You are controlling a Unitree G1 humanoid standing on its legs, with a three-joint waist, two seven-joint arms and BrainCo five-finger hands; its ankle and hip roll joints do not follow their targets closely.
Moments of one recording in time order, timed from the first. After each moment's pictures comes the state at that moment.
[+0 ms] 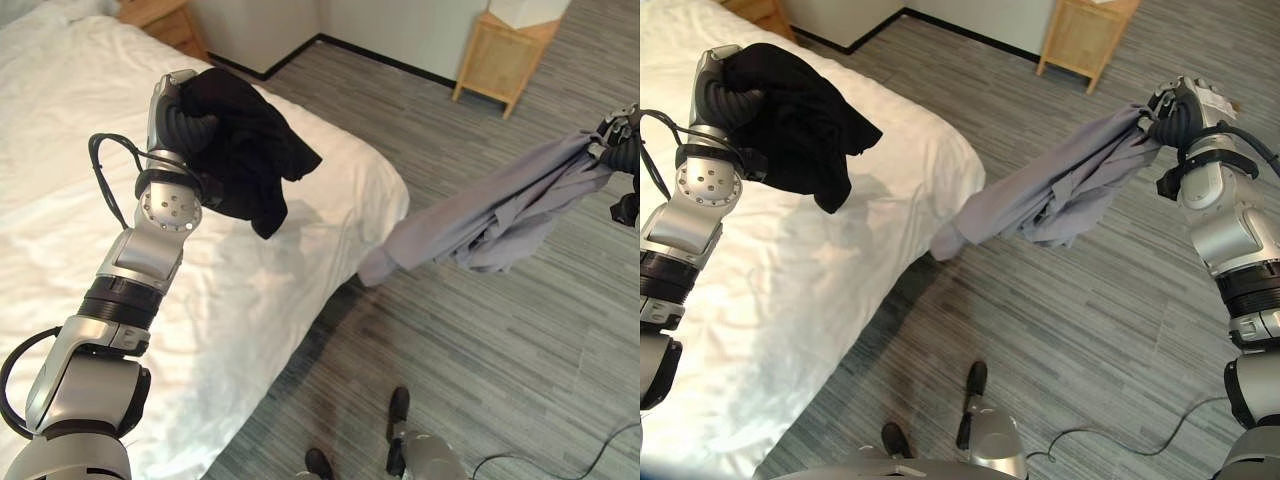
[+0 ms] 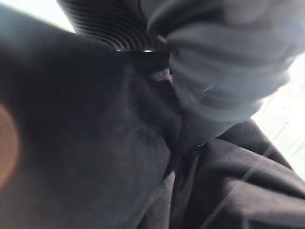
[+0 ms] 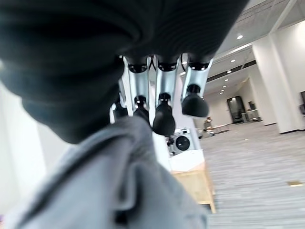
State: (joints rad) left arm -0.83 0.79 -0.30 0.42 -0.11 -0.03 0.39; right arm -0.77 -1.07 0.33 0.41 -0.16 0.11 -0.21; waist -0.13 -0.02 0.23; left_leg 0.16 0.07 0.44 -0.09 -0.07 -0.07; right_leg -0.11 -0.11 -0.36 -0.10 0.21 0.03
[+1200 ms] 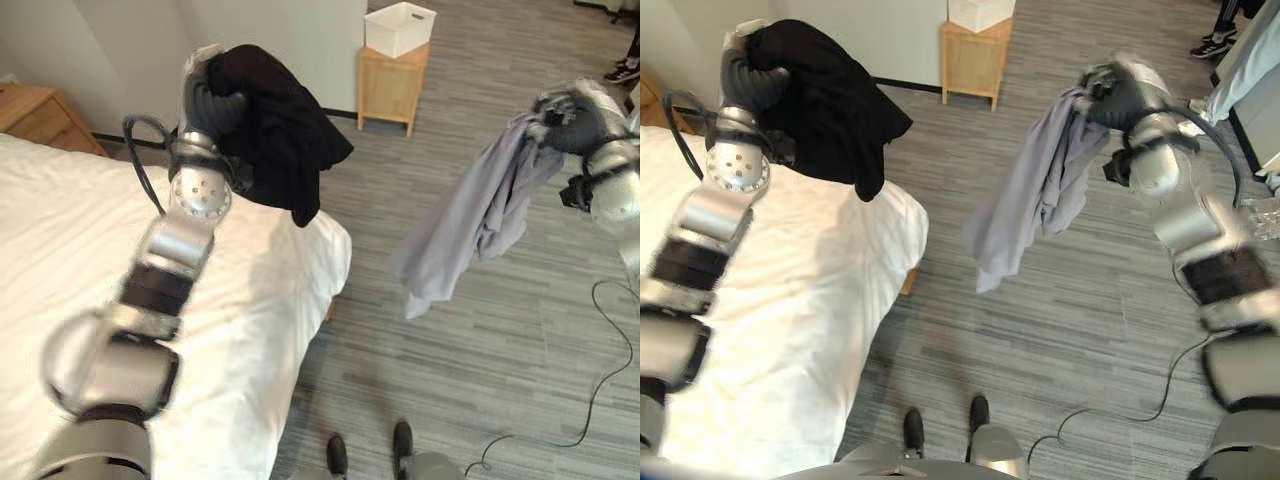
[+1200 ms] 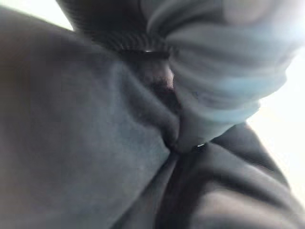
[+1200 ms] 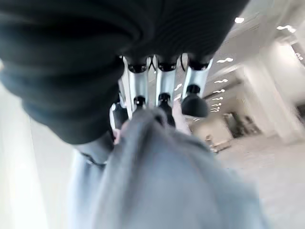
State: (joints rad) left arm -0.64 0.55 -0.10 0.32 -0.12 -0.04 0.42; right arm -0.51 -0.81 0.12 0.28 -0.03 0.03 -0.21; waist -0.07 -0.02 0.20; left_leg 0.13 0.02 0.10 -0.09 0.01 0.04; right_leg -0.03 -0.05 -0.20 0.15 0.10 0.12
